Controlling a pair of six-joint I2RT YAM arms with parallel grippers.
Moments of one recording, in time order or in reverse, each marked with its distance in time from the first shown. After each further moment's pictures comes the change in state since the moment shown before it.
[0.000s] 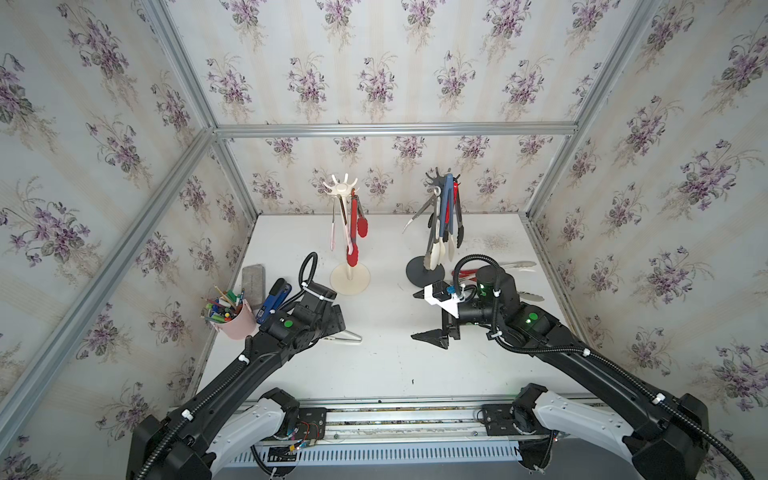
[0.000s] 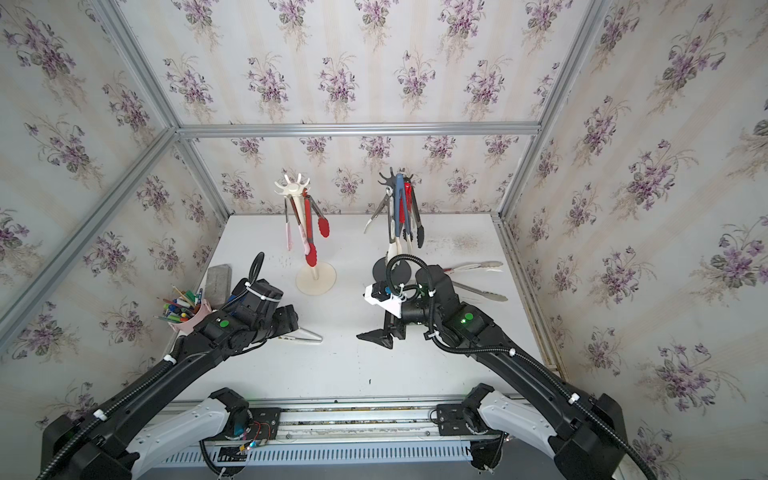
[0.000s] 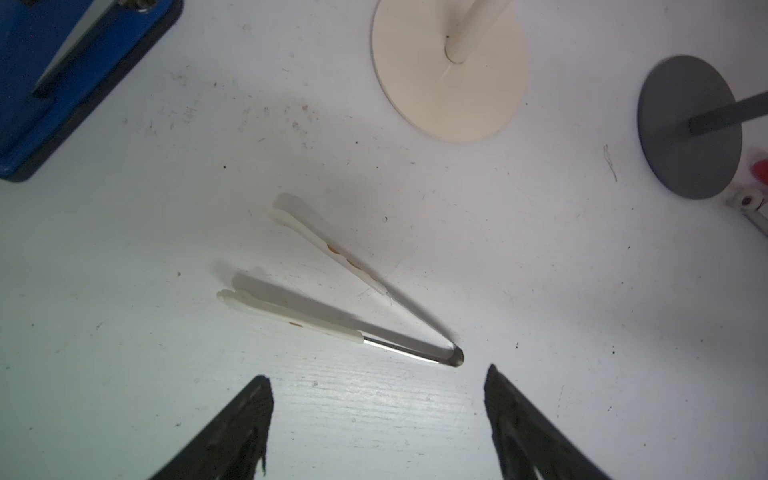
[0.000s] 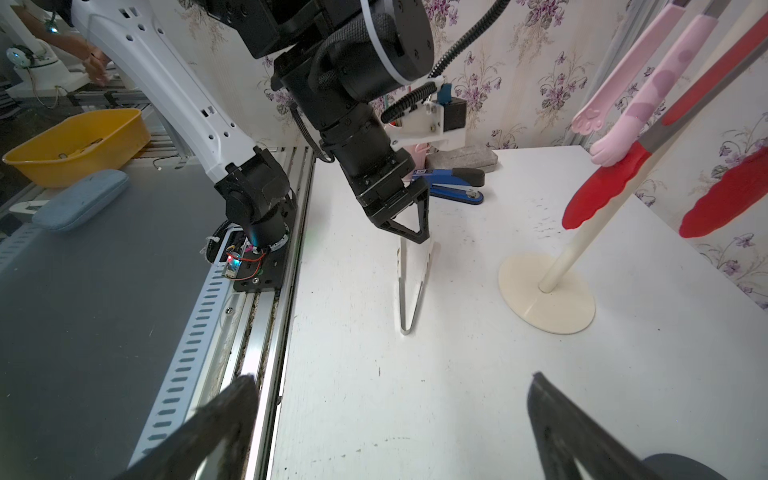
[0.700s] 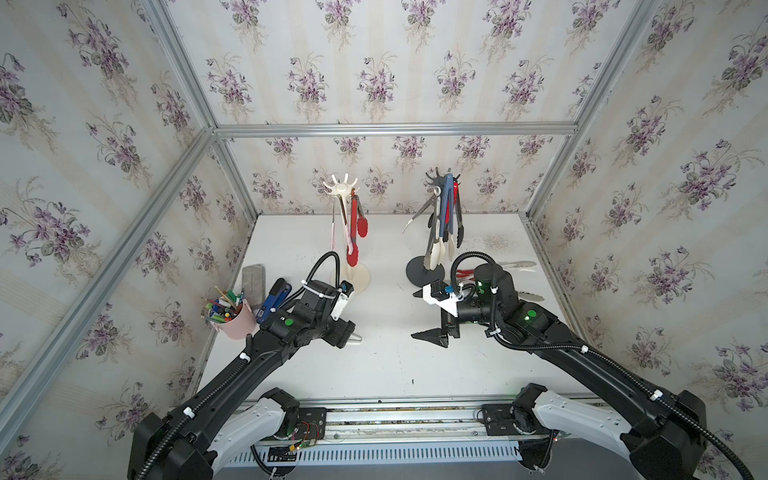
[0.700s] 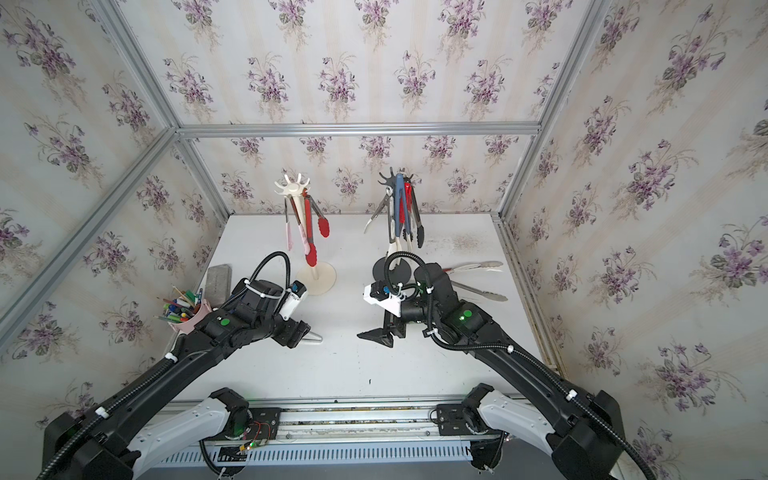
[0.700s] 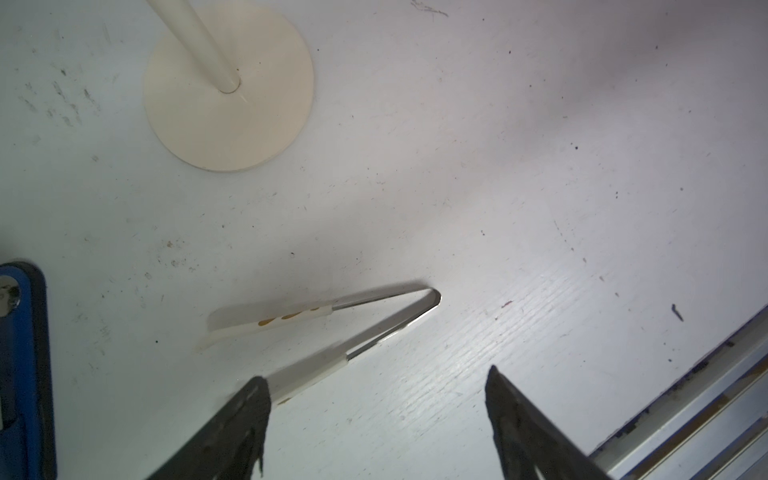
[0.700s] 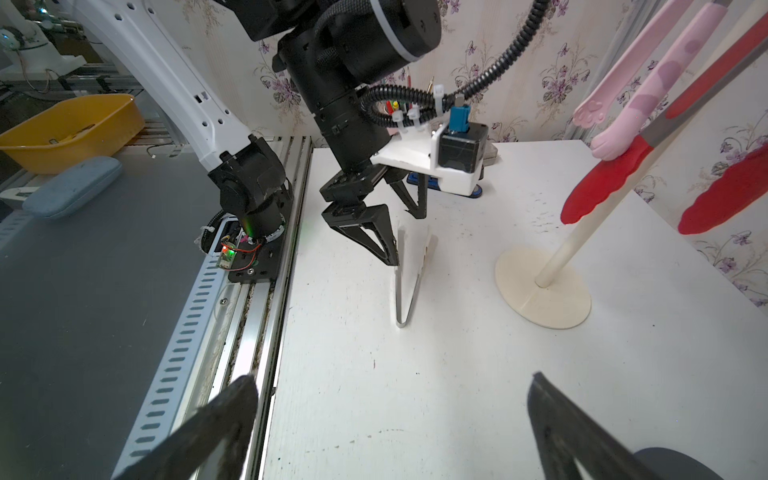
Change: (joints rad) left arm 0.007 0.018 0.004 0.050 0.223 0.800; right arm -0.007 0.020 0.019 -0.037 0.003 -0.042
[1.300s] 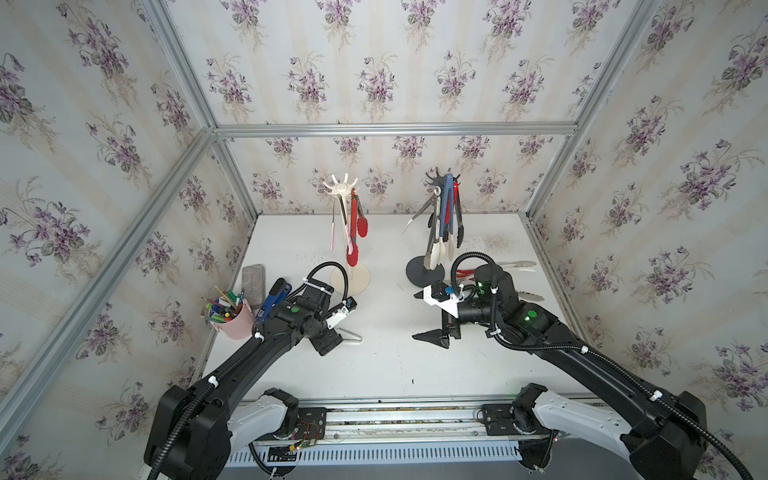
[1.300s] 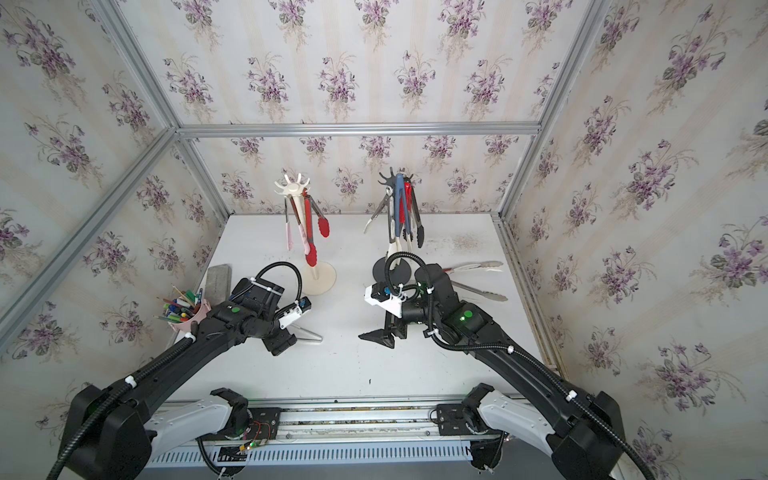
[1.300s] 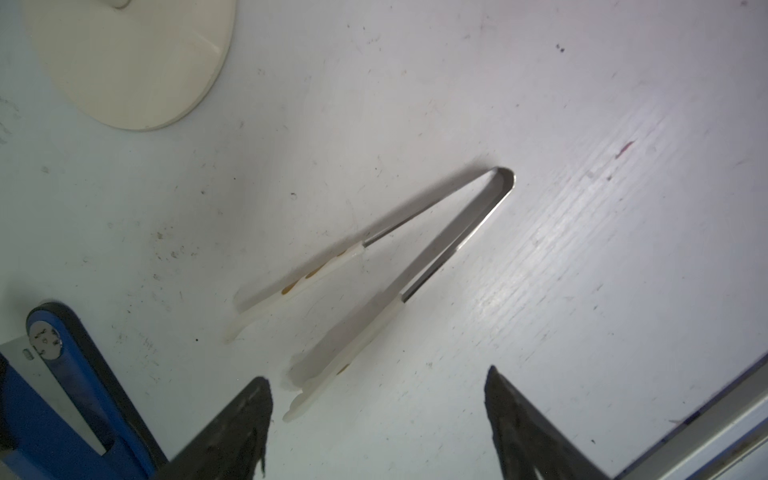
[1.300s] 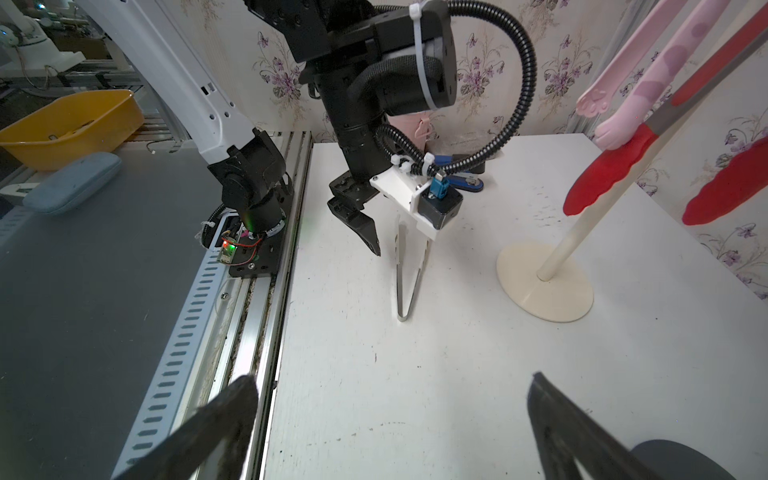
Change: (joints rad) left arm 0.111 0.133 -0.029 -0.069 -0.037 0.460; right arm -0.010 -0.003 -0.011 -0.007 -0.007 -0.006
